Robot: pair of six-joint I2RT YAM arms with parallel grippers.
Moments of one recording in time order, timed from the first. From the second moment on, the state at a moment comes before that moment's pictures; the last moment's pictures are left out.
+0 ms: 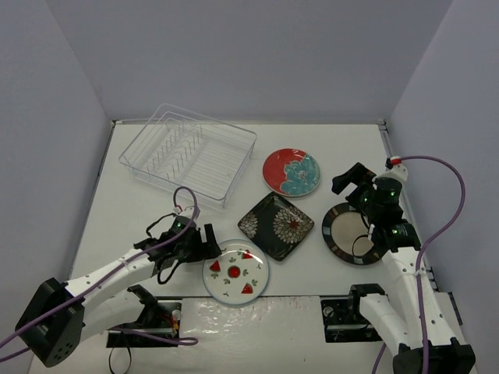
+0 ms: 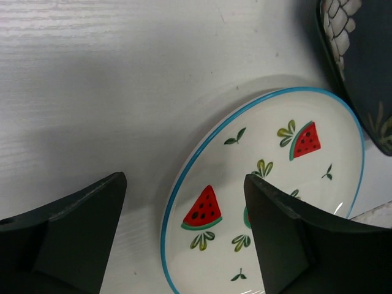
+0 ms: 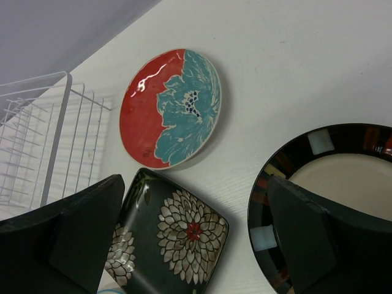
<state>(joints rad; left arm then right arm) -0.64 1.01 0.41 -0.29 0.04 -0.75 0.05 0.80 0.70 -0.32 0.04 0.60</state>
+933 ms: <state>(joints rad) -0.71 0.74 0.37 -0.55 0.04 -0.72 0.05 0.76 0.67 -0.37 -0.16 0.59</state>
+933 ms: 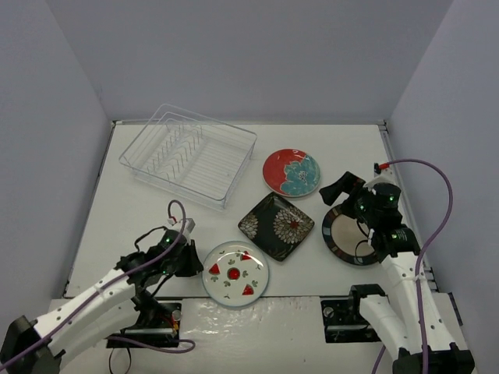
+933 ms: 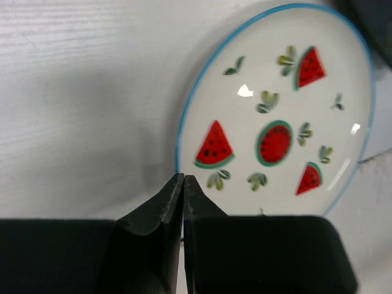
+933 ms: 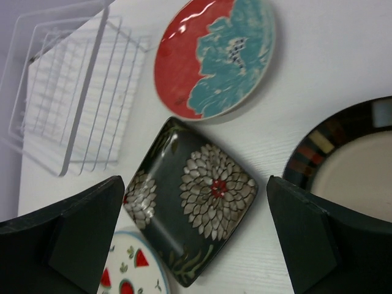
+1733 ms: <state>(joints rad) -0.73 0.73 0.37 -0.64 -0.01 -0.73 0.57 0.88 0.53 -0.36 -0.41 0.57</state>
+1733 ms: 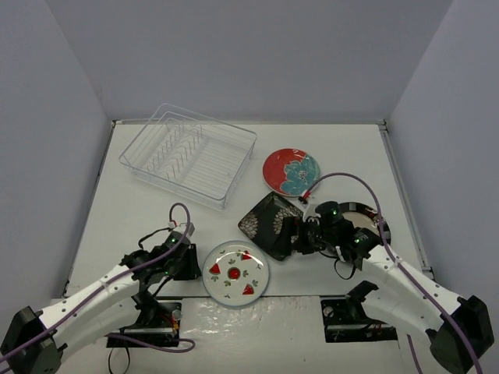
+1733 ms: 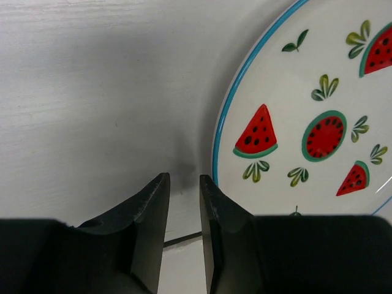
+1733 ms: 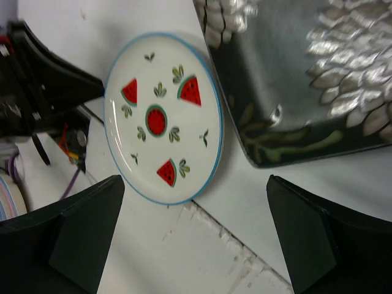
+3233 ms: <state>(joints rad) -0.77 0.95 0.36 -0.44 -0.04 -0.81 0.90 1.23 0.31 0.17 -0.31 0.92</state>
